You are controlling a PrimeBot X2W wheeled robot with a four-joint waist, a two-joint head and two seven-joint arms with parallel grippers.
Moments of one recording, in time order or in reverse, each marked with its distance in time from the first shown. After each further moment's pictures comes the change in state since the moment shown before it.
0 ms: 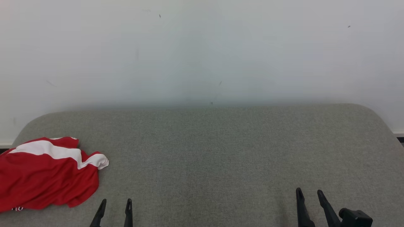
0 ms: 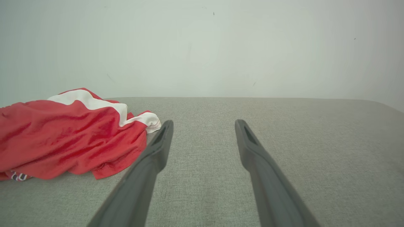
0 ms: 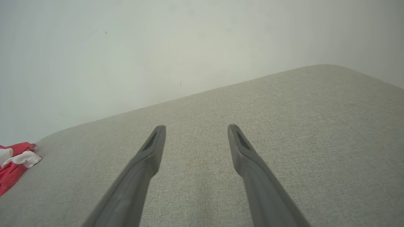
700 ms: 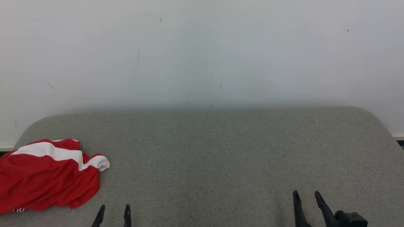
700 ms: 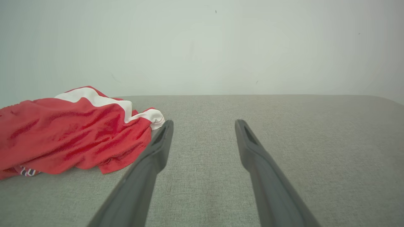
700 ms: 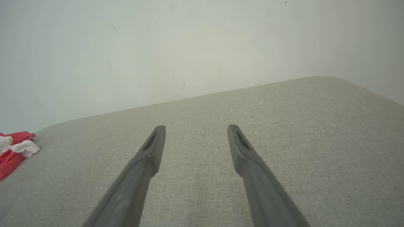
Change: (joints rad) left arm 0.012 -0.028 0.040 0.029 0.069 -0.025 -0.018; right arm 0.008 -0.001 0.013 0.006 -0.071 0.000 -0.025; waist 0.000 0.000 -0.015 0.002
